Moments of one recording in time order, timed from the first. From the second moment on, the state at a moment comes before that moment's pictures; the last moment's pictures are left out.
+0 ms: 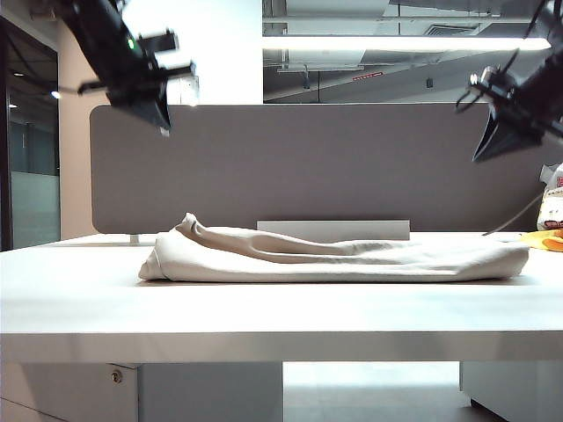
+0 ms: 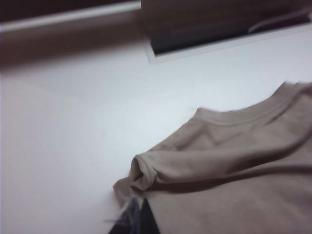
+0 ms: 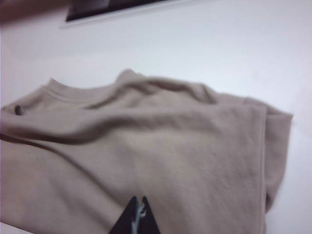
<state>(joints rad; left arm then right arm) -0.21 1.83 1.72 -0.44 0.11 0.05 -0.10 1.90 1.66 -0.48 -0.52 0.15</state>
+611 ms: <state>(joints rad) -0.21 1.41 1.34 -0.36 0.11 0.01 -0.02 1.48 1.34 -0.40 -0.45 0.13</state>
